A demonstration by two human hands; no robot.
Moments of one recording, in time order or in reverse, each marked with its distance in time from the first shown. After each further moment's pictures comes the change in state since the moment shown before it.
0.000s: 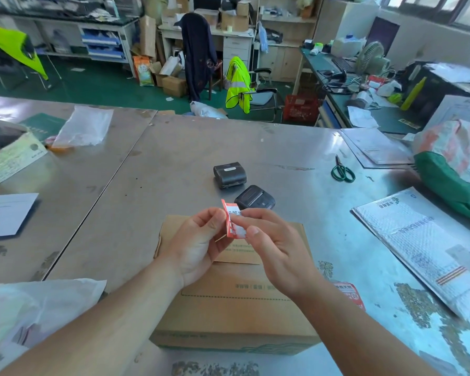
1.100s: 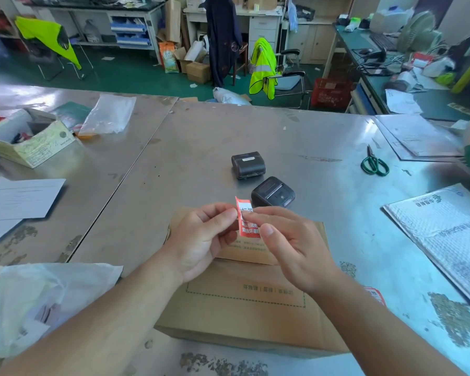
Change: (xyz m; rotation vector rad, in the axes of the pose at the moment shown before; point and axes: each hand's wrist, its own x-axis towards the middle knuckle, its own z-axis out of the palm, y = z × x) left_hand 0.000 0.004 -0.002 0.162 0.106 0.019; right_hand 0.014 0.031 -0.009 0.013 -0.049 -0.153
